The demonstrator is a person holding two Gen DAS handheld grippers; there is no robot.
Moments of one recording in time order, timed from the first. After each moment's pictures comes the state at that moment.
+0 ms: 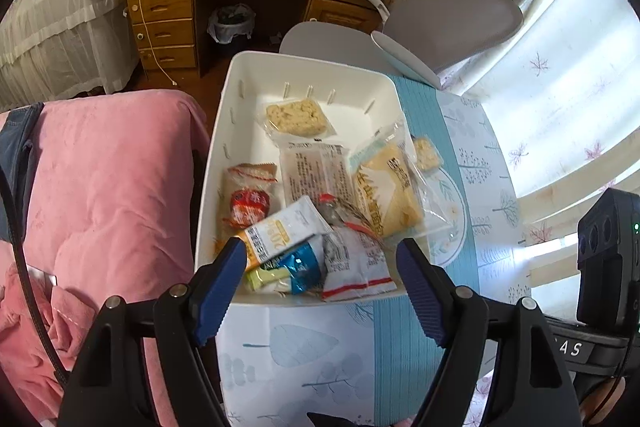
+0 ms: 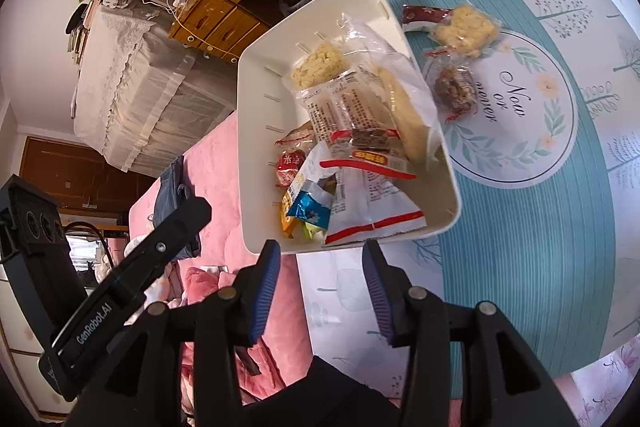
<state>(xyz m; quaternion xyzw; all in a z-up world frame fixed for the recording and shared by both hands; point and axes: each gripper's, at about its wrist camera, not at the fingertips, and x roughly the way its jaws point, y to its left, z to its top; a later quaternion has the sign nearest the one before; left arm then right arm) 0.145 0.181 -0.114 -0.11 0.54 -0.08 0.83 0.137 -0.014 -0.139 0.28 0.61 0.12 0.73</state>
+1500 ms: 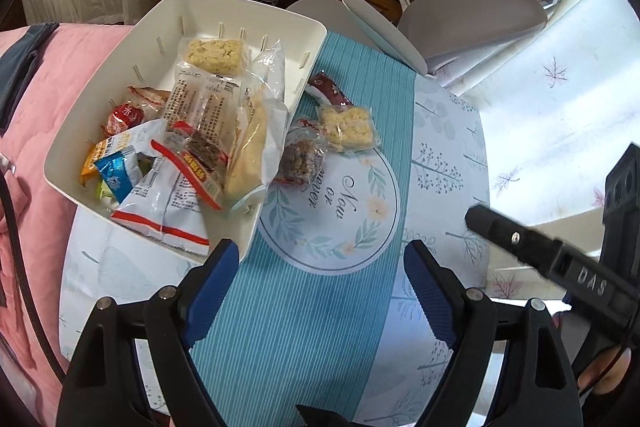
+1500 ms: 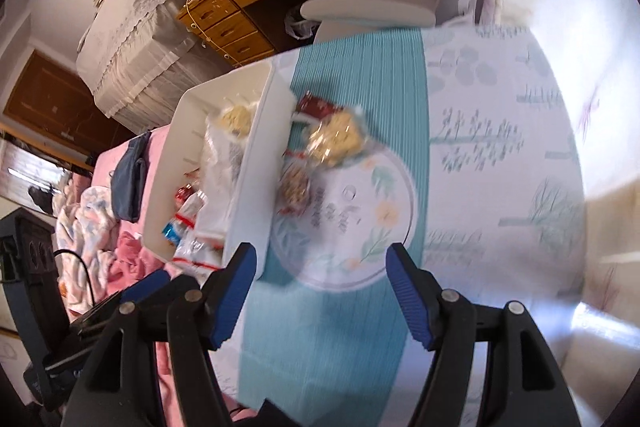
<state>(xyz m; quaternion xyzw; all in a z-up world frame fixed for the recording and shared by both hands) 0.143 -0.012 -0.146 -0.21 0.55 0.02 0.81 0.205 -0.211 -0.126 0.12 0.59 0.18 0.78</state>
